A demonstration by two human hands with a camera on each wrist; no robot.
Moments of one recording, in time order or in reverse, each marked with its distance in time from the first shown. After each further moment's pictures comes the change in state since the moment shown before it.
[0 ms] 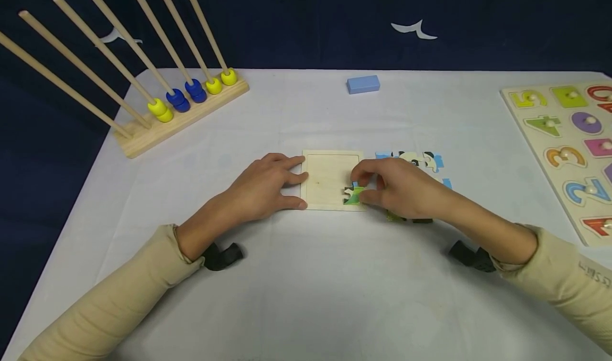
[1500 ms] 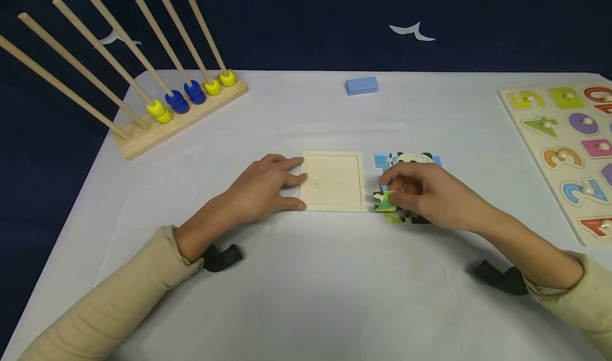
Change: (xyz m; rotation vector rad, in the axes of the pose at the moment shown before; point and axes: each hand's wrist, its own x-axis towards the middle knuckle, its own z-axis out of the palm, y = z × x) left_hand 0.000 -0.001 0.001 -0.014 0.020 0.012; right_hand -0.038 0.023 -0.010 0.166 0.088 0.062
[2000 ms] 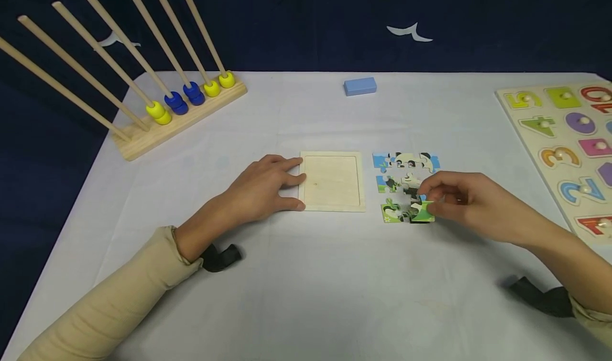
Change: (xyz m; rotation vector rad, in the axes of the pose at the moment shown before) left_hand 0.001 0.002 0.000 0.007 -0.004 -0.008; right_hand -0.040 0.034 -0.022 -0.019 0.046 0.031
